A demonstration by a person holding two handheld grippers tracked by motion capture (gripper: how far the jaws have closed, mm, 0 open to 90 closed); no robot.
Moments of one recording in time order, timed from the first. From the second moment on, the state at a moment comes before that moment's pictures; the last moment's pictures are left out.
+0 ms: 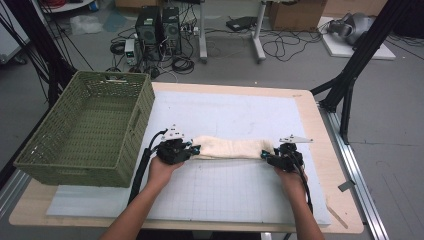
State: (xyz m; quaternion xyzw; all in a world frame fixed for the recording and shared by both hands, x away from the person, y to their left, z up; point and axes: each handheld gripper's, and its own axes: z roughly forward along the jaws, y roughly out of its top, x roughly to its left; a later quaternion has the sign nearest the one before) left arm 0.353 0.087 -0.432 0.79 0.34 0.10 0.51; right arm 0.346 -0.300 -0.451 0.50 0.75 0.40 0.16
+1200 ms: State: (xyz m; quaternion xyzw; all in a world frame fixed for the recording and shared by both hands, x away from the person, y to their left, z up) left arm 0.304 0.119 -0.394 0.76 0.29 0.13 0.57; right arm 0.319 -0.295 -0.413 0.40 0.75 0.49 0.21
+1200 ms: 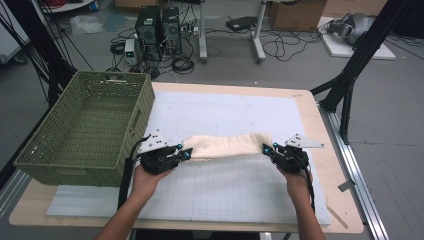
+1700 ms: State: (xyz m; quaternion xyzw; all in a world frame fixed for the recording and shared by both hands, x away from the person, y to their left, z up) left arm 0.285 0.153 -0.372 0.73 0.29 0.17 0.60; right arm 0.330 -0.262 -0.384 0.35 0.75 0.51 0.23
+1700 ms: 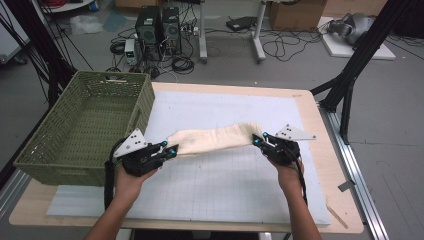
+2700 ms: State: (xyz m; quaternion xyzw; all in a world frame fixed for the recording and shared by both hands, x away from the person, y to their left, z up) left arm 0.258 0.202 -0.345 0.69 0.31 0.22 0.62; right arm 0.394 -0.174 -0.320 0.29 0.76 0.52 0.25
